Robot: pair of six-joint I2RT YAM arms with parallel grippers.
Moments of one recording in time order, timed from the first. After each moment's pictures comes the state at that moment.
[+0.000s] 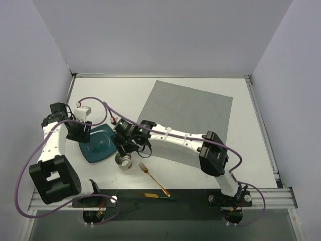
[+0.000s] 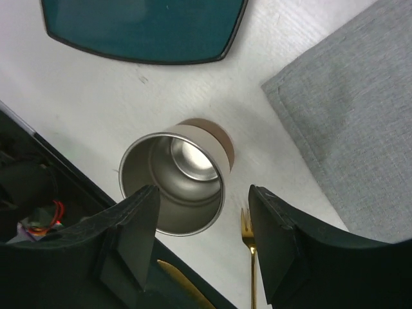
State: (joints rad) left arm 0.33 1.36 1.01 -0.87 0.25 0.55; right arm 1.14 2.03 1.75 -0.69 0.04 0.49
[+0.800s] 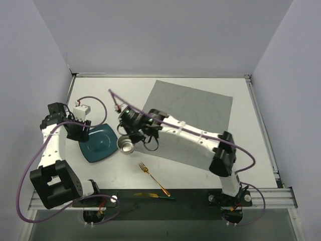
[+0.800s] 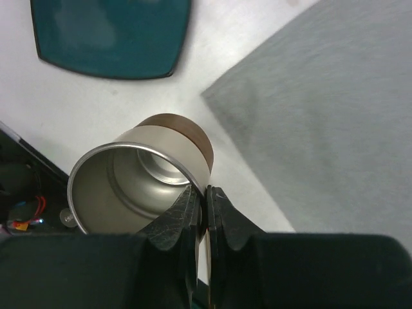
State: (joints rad) left arm 0.35 1.30 1.00 -0.85 0.27 0.59; right arm 1.16 2.04 1.94 -0.91 0.17 0.40
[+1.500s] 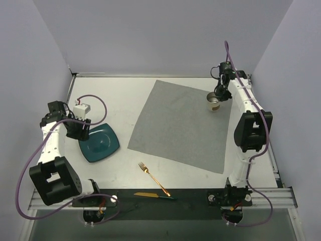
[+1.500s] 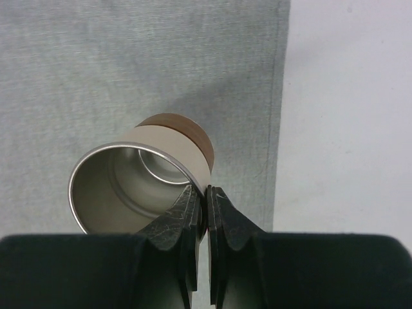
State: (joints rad) left arm 0.35 1.33 1.03 -0.86 0.28 0.59; right arm 0.09 1.98 1.83 -0.91 0.26 0.28
